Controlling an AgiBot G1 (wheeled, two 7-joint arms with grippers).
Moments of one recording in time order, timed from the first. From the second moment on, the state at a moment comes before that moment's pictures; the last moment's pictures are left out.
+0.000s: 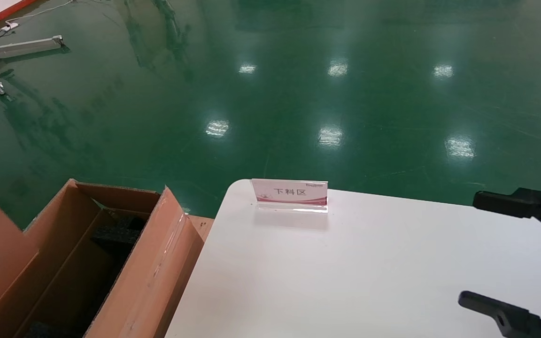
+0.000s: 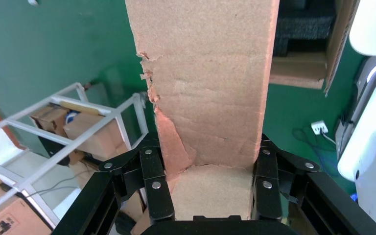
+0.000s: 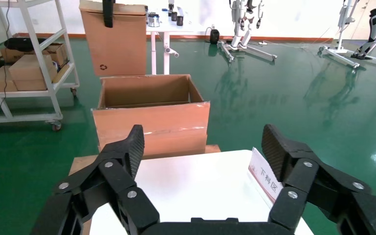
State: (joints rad) left arm -3.13 0.94 2.77 -1.33 1.13 1.74 -1.65; right arm 1.07 -0.61 -0.28 1.28 -0.73 -1.50 0.19
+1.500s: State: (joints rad) left arm -2.93 0.63 2.79 -1.03 1.13 1.48 -1.32; right arm 1.07 -0.61 -0.28 1.28 -0.73 -1.50 0.19
